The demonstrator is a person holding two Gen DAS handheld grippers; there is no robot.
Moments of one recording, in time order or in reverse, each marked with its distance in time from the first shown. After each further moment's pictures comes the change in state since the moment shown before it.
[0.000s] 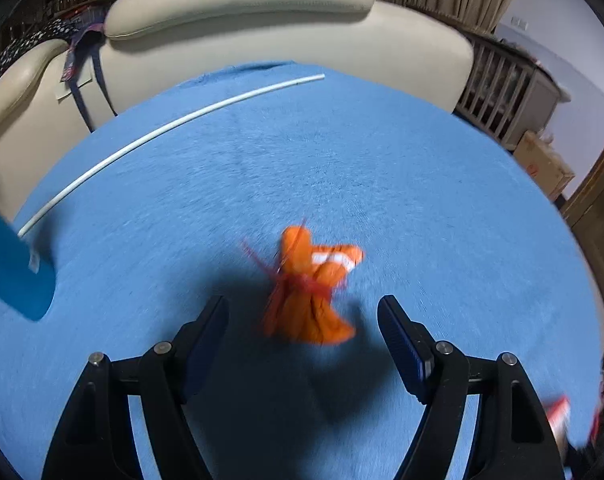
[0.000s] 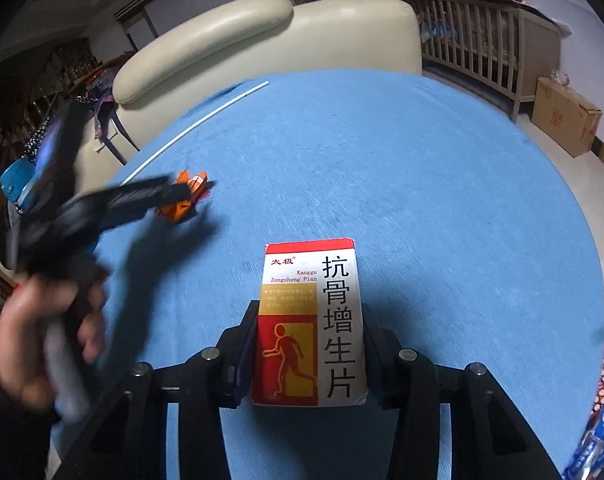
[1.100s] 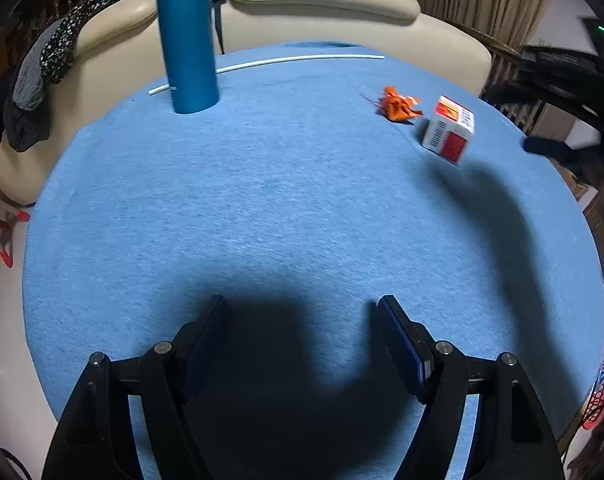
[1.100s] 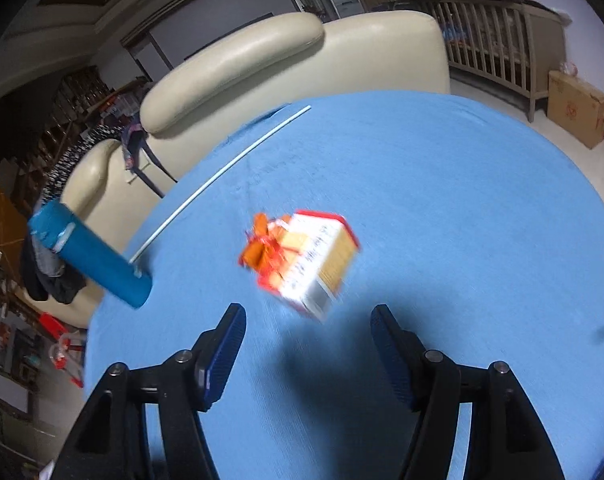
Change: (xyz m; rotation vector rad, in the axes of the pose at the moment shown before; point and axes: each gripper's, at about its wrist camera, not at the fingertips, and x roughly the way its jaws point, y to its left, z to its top) left arm -0.132 0.094 -0.219 -0.145 -0.040 0.061; right arm 0.006 0.086 0.044 0.064 -0.055 0.081
